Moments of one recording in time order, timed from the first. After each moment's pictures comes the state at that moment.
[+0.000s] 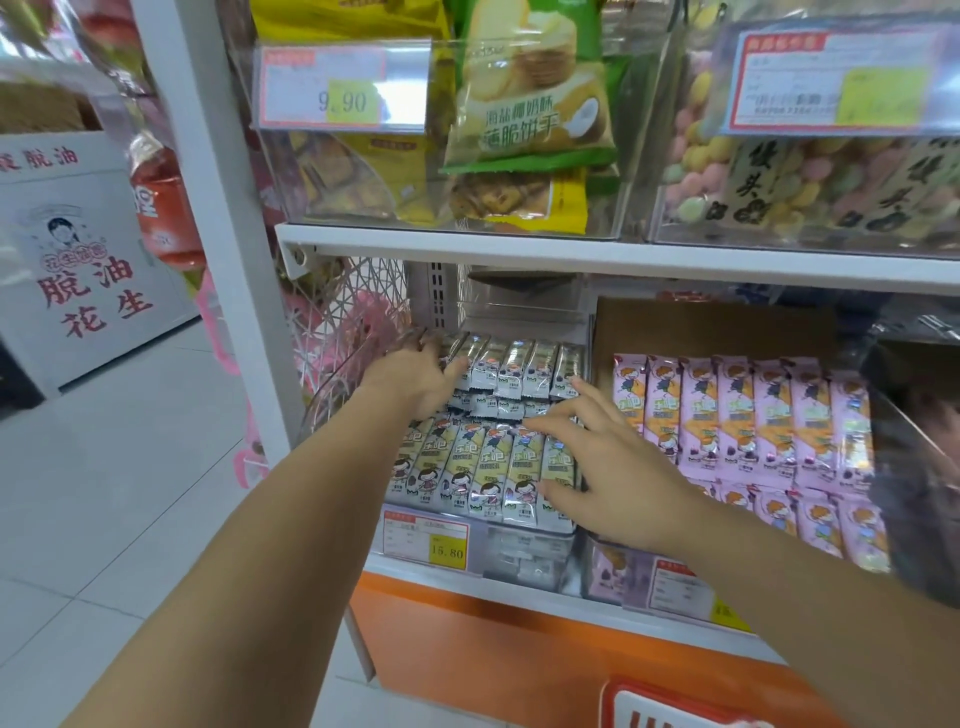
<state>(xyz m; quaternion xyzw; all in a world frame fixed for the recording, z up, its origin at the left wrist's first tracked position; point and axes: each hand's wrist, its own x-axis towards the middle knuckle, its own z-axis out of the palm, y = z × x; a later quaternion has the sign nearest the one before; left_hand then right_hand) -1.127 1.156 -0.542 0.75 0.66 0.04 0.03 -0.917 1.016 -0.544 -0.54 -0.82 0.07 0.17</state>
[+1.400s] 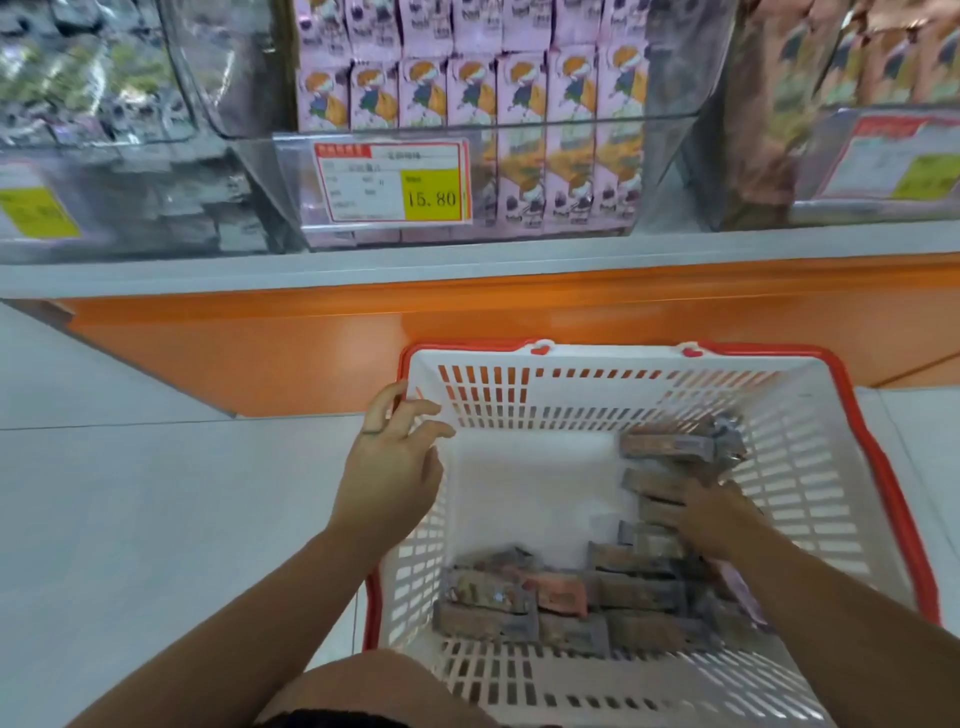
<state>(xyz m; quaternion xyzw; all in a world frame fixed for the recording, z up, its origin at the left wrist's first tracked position) -0.998 0.863 -0.790 0.86 0.46 0.15 0.13 -0.673 0.739 -0.865 -0.81 -0.43 0.32 -0.23</state>
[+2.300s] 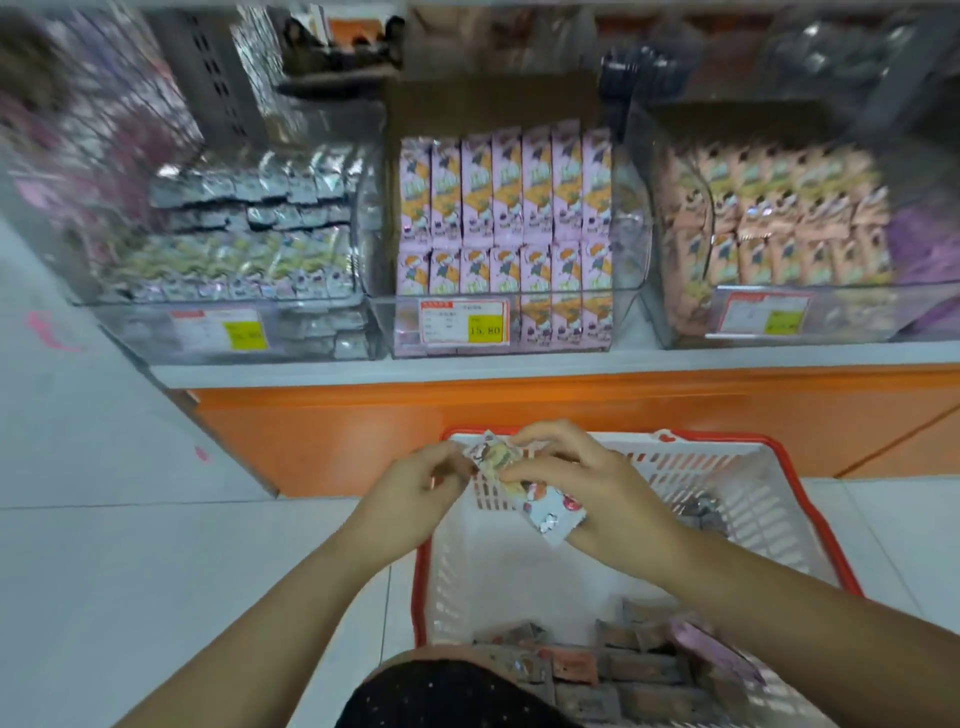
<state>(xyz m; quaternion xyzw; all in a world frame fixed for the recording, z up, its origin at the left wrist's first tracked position) -1.015 0.866 -0.680 0.74 0.46 0.17 0.46 -0.811 0.790 -0.656 -0.47 -0.81 0.15 0.32</state>
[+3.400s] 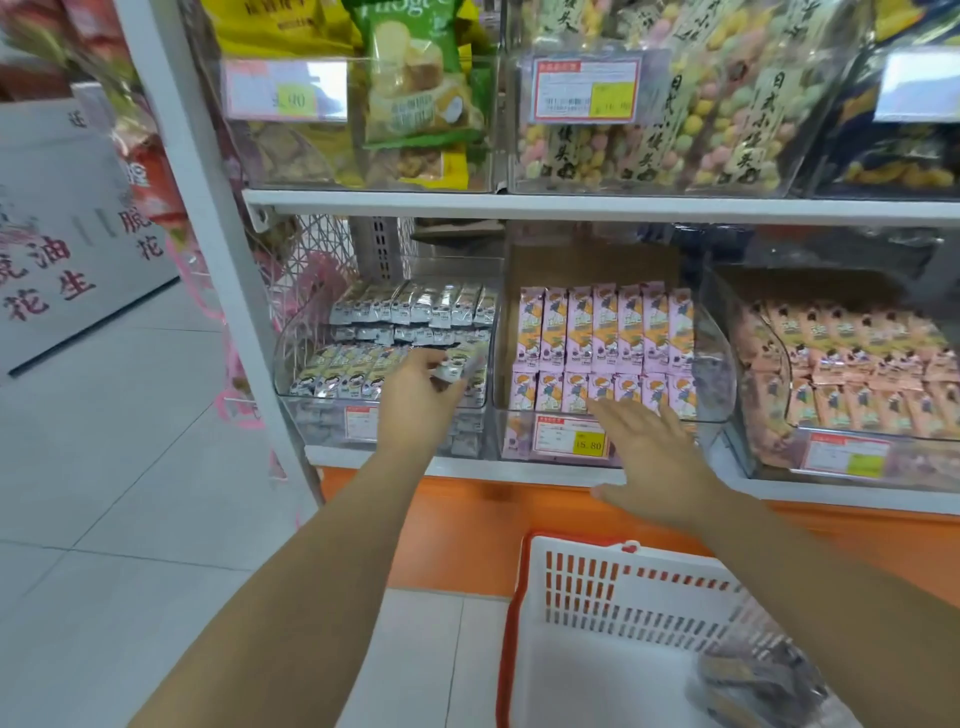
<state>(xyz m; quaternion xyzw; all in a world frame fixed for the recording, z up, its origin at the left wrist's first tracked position) -1.061 0.961 -0.547 0.65 0.60 0.39 0.23 -0.837 0.878 -0.567 -0.68 -0.73 0.00 0.02</state>
